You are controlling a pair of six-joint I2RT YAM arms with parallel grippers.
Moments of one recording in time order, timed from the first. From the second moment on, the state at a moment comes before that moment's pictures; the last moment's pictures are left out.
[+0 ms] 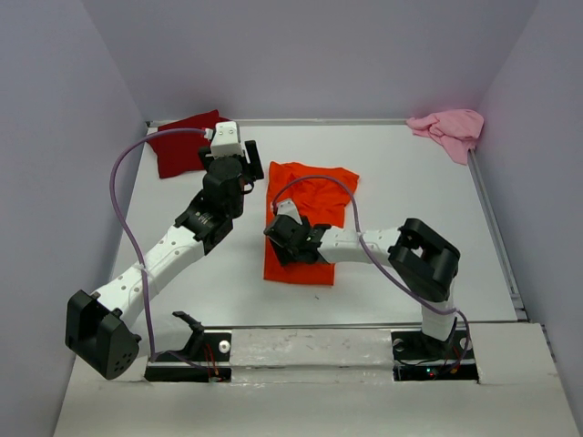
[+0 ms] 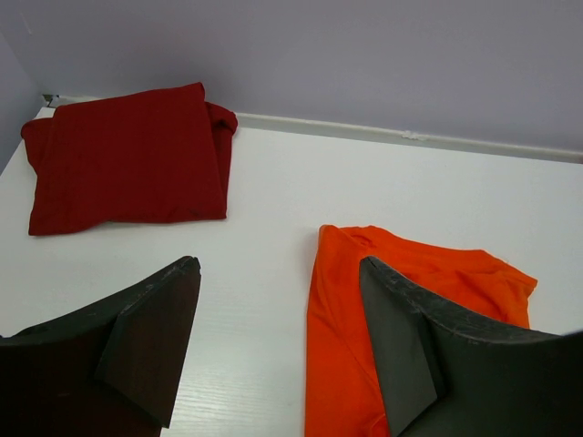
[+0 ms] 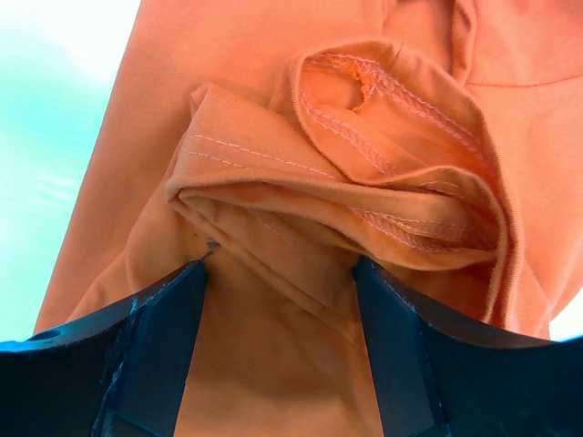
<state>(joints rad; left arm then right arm) -0.60 1.18 0.99 0.08 -0.62 -0.20 1.04 1.92 1.25 -0.33 0.46 0.48</state>
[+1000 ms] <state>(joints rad) -0.60 1.18 0.99 0.08 -0.62 -0.20 0.79 2.03 1.42 -0.33 0.50 0.26</state>
